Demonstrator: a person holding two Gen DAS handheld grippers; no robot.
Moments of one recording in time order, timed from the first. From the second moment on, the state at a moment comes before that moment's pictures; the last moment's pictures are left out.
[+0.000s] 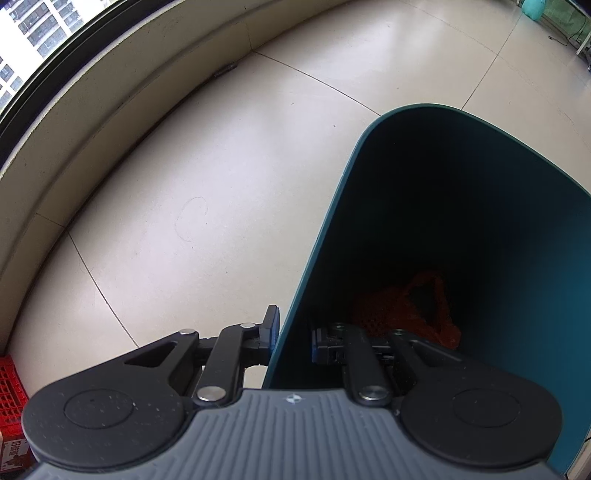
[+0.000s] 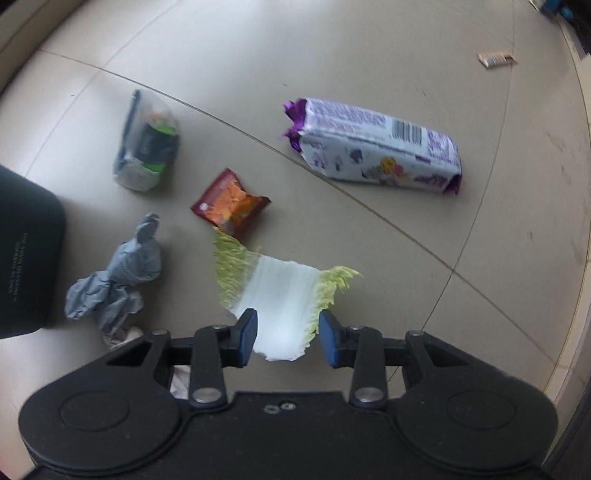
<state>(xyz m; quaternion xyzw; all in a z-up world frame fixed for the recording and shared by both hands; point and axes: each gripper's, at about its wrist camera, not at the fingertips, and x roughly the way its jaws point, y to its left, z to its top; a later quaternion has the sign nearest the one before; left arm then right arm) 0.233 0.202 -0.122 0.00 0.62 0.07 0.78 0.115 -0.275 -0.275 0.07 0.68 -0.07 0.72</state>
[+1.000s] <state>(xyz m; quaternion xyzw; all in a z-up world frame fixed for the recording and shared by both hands) 0.235 0.181 -0.117 0.02 0.62 0.09 0.78 0.113 -0.238 -0.144 0.08 0.59 0.02 0.80</state>
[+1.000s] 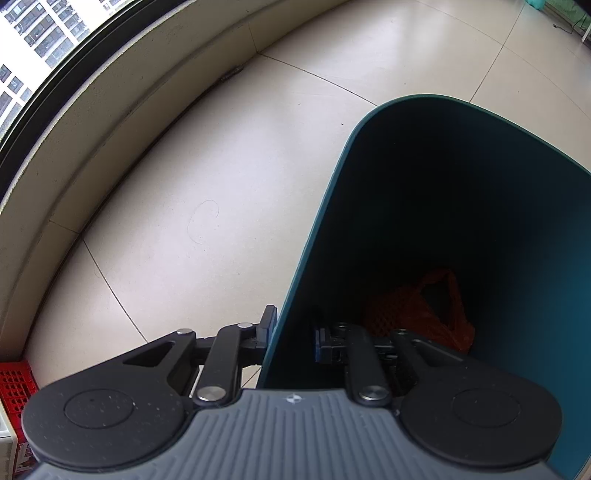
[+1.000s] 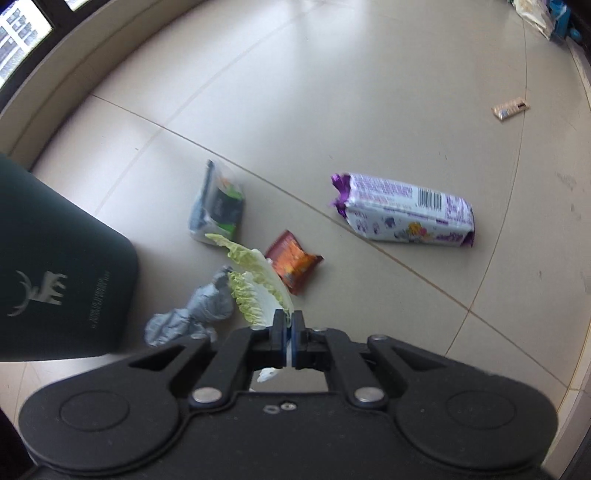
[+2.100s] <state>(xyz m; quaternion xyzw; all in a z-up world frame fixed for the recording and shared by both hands) 0.233 0.177 -0.122 0.03 0.62 0.09 0.78 0.175 0.011 -0.074 -0.01 0.54 0.23 0.81</state>
